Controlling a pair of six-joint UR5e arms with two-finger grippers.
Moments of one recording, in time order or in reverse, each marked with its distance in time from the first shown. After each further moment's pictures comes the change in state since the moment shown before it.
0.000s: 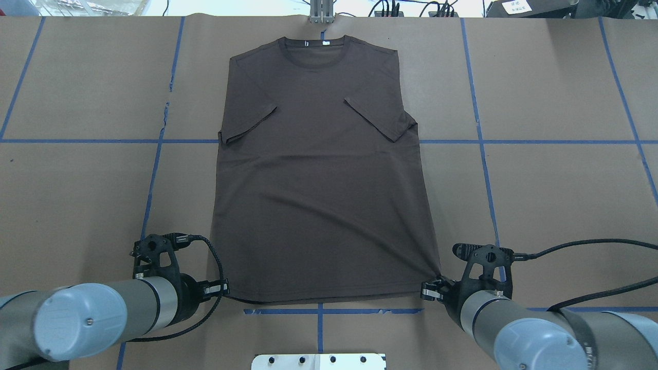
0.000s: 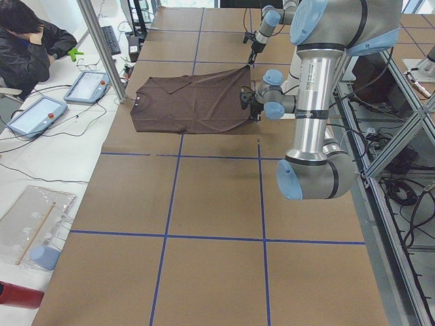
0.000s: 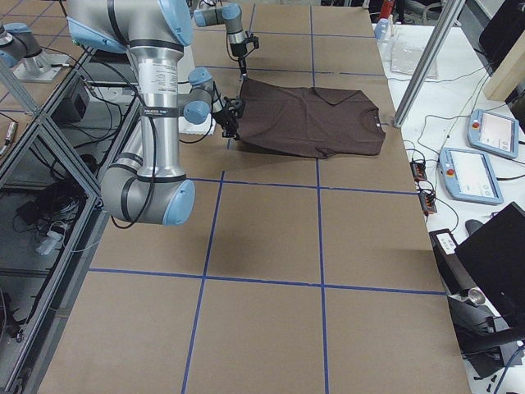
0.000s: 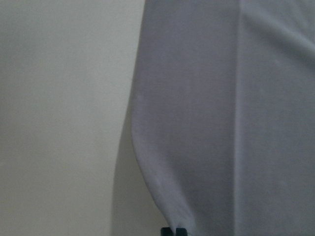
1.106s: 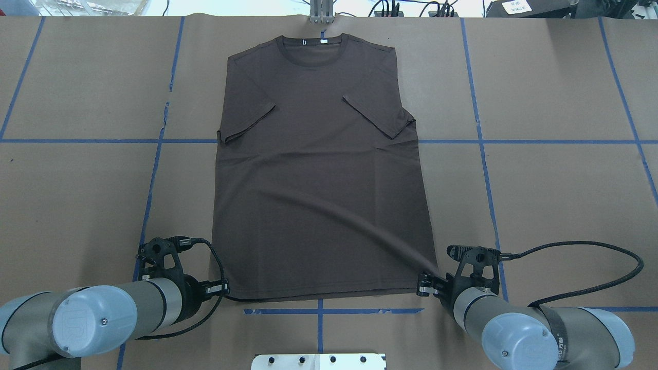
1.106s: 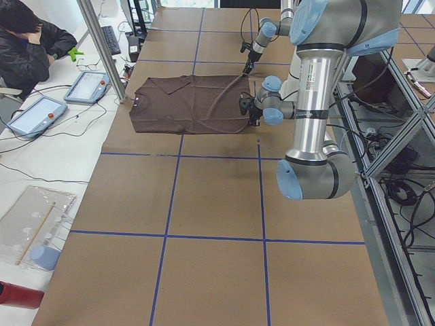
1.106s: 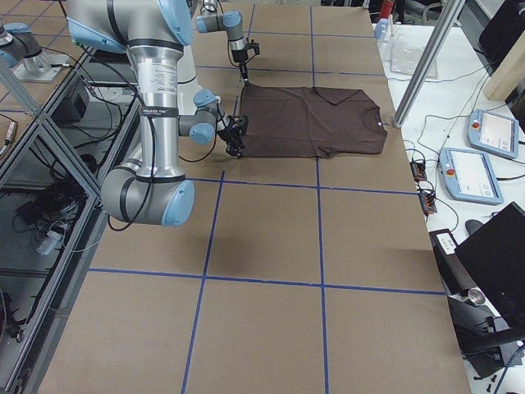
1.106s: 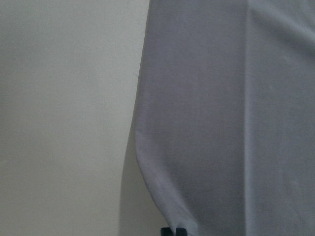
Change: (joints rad) left arm 0.006 0.007 0.182 -0.175 0.053 -0.011; right arm 0.016 -0.012 -0.269 0.294 -0.043 -0.026
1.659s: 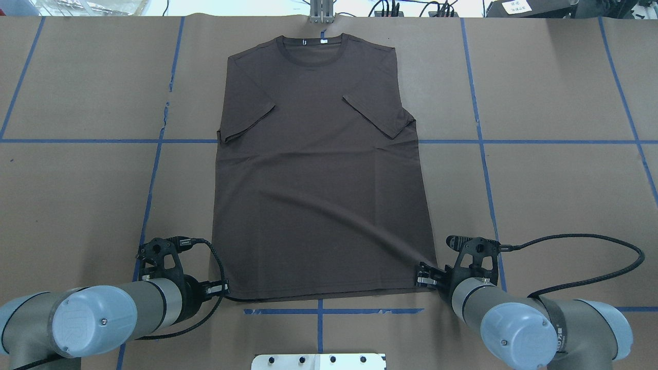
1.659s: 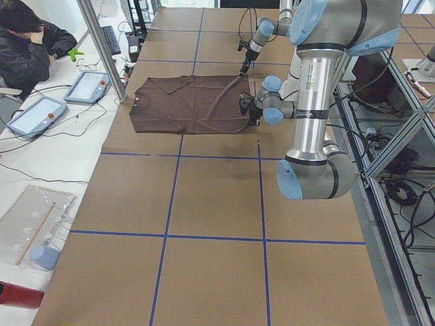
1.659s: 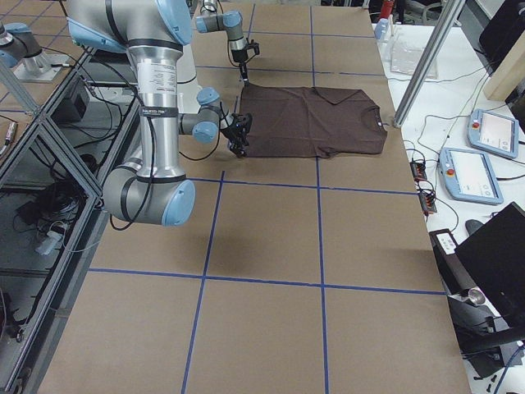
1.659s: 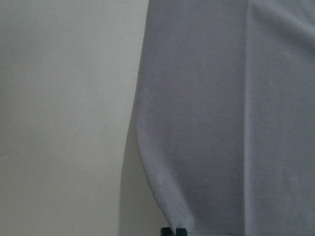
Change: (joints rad) left arm 0.000 0.000 -0.001 0.000 -0.001 0.000; right arm 0.027 0.013 -0.001 0.003 0.007 -0.006
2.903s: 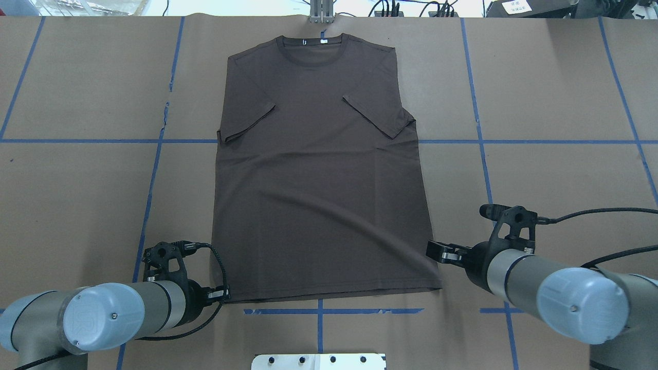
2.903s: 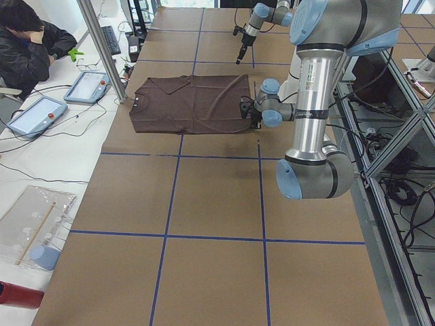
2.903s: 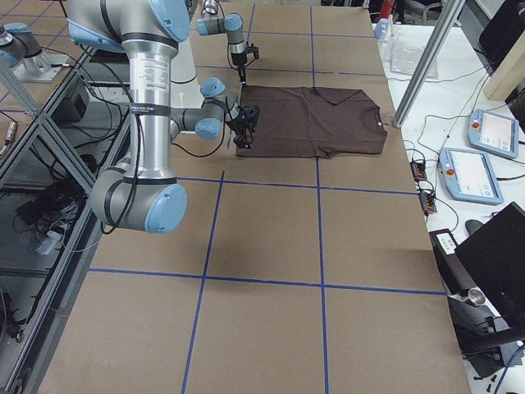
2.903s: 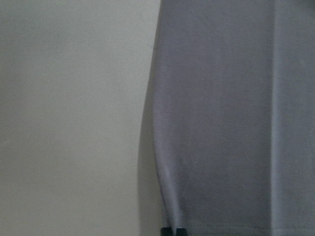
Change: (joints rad) left arm -0.003 -0.010 0.037 0.000 -0.054 -0.002; right arm 0.113 -0.059 0.108 0.088 0.108 -0.016
